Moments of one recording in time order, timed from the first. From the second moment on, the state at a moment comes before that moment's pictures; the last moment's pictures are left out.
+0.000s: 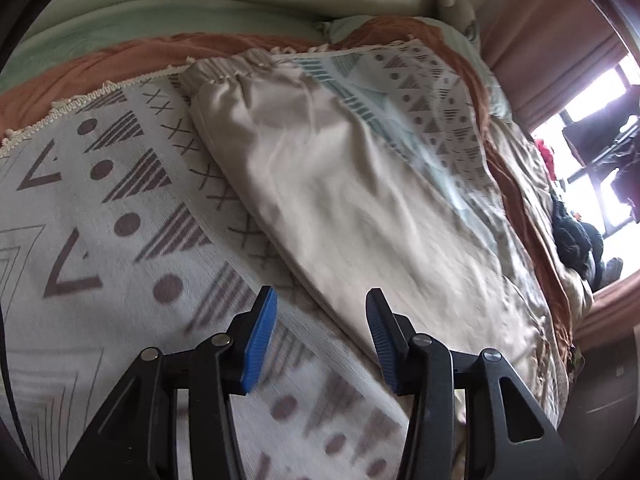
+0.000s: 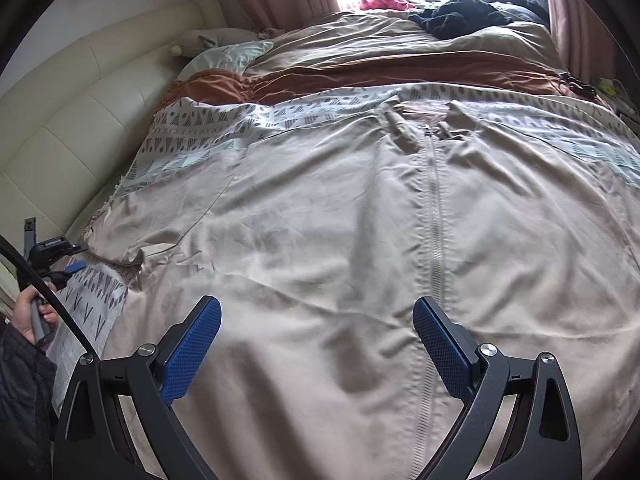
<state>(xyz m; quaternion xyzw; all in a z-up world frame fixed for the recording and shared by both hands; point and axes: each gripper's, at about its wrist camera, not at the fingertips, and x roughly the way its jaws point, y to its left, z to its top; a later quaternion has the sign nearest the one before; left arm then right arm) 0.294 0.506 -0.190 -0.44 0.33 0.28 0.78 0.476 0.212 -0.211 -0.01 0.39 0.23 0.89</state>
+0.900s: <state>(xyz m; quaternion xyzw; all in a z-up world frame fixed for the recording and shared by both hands) 0.325 0.489 -0.018 -0.35 0.24 0.16 0.89 0.564 0.383 -0.297 0.05 0.47 0.34 0.81</state>
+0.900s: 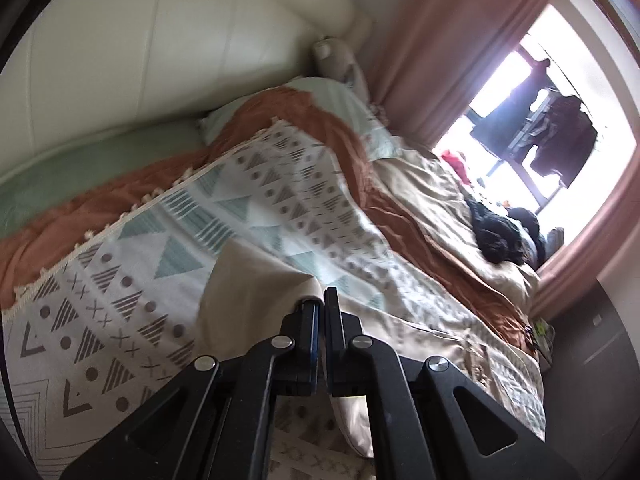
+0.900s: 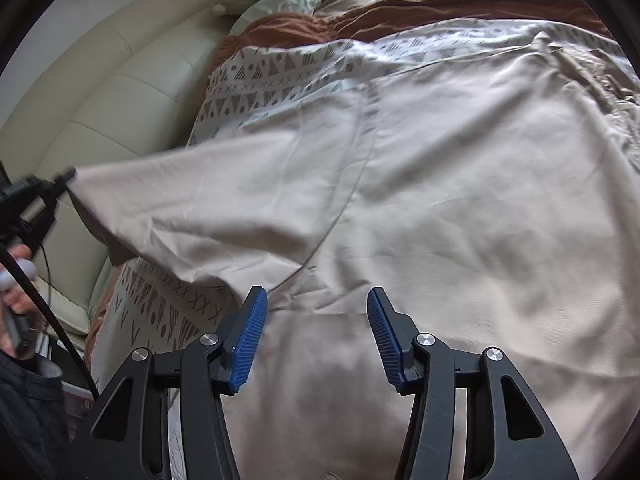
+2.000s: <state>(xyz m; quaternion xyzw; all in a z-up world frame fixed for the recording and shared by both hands) 0.395 0.234 0.047 -0.22 0.30 -0.03 0.93 0.496 0.165 -0.212 0.14 0.46 0.28 0.83</state>
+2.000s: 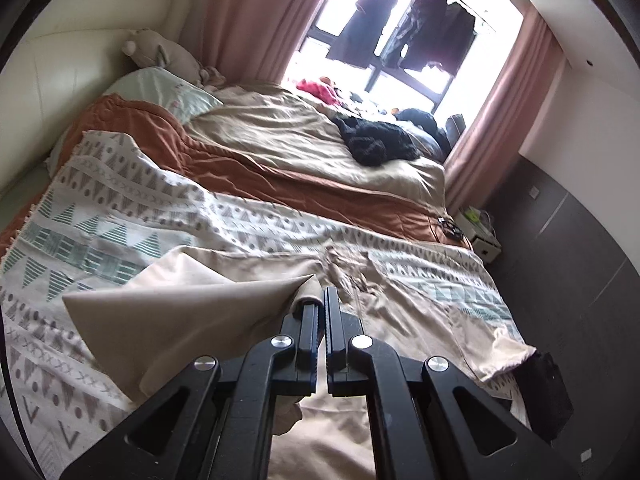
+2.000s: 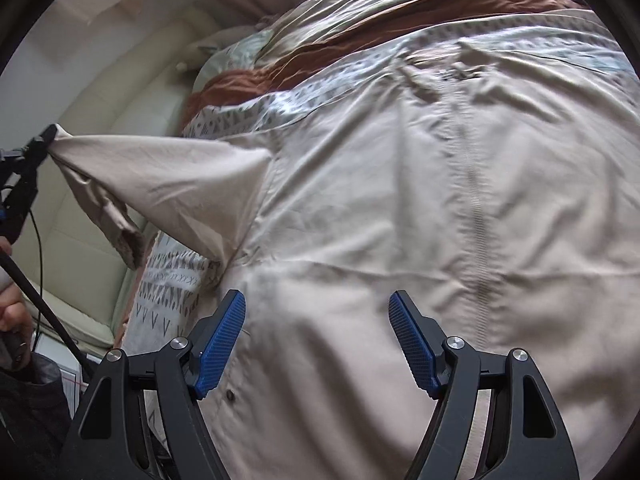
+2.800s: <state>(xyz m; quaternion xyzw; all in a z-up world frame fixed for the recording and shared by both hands) 0.381 0.155 -0.073 -0.28 0.43 -0.07 0.86 0.436 0.042 -0.203 0.18 0.44 0.24 0.84</state>
